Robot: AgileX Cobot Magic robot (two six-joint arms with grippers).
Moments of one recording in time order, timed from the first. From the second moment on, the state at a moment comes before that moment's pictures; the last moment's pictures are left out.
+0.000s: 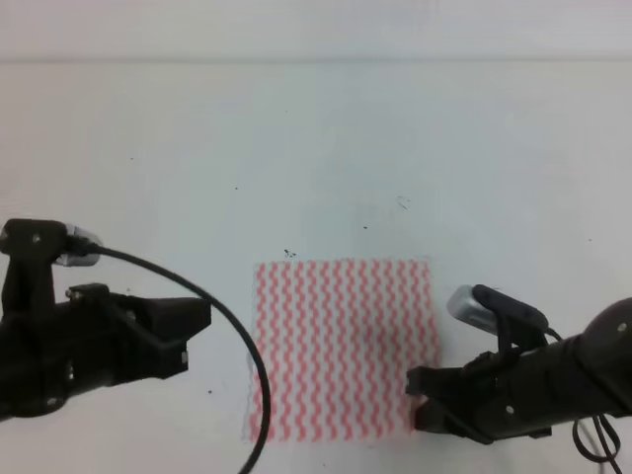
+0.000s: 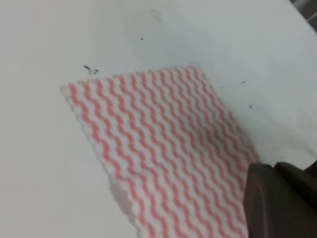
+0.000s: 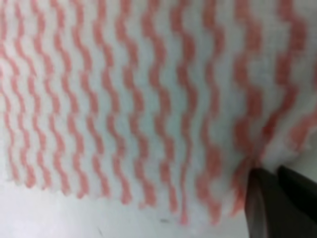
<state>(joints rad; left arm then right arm) -0.23 1.09 -0.50 -1.42 0.66 1.34 0.52 1.62 -0.65 1.14 0.42 -0.37</state>
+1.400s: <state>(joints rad) -0.28 1.12 -0.49 -1.31 0.63 1.43 0.52 1.63 -0.84 1.10 0.35 -0.37</state>
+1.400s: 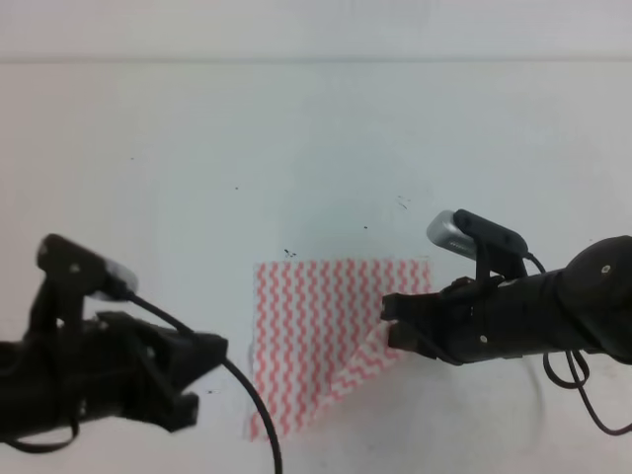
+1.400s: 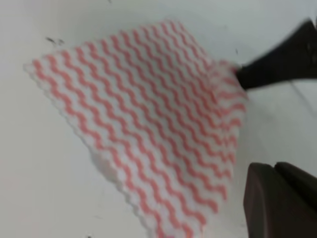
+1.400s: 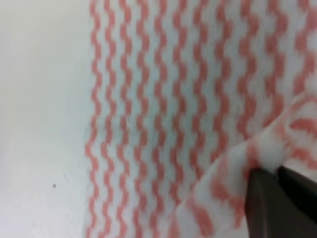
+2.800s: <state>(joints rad) -0.51 1.43 -0.49 -1.52 0.38 2.04 0.50 1.70 -0.92 1.07 0.31 -0.37</state>
